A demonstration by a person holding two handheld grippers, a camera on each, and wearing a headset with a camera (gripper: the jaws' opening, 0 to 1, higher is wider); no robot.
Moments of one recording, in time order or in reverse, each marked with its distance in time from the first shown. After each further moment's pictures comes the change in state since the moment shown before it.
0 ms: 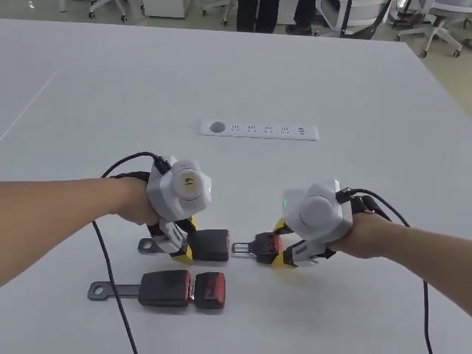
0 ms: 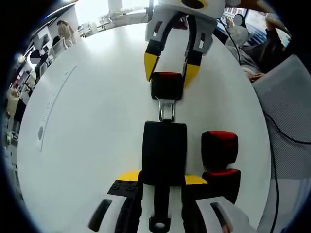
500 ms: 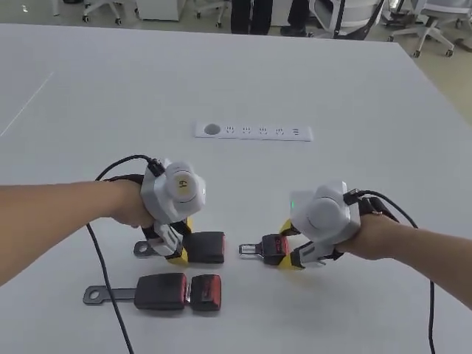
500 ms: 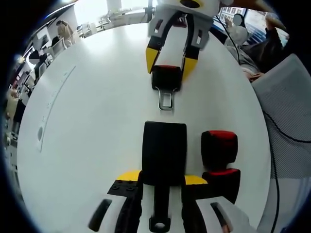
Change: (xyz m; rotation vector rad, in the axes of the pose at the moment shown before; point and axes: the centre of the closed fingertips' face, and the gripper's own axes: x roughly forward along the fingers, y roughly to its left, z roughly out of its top) left arm -0.001 0.000 0.000 0.003 -0.002 -0.006; right arm -0.010 -0.003 -0.018 0.014 0.013 -0.013
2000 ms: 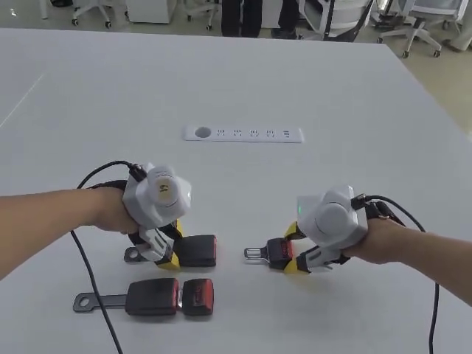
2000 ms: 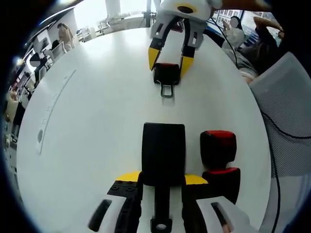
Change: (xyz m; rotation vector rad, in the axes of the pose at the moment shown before) left arm 0.000 0.000 0.000 0.015 -0.045 -0.006; right arm -0.010 -0.001 -0.024 0.013 0.005 -0.008
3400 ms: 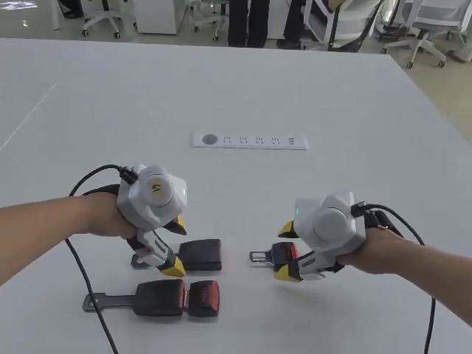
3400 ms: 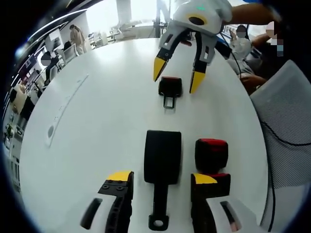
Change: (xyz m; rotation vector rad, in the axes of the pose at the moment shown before) left arm -0.023 -0.005 0.011 -0.058 -0.085 0.068; right arm -0.009 0.005 0.030 0.020 -0.066 -0.054
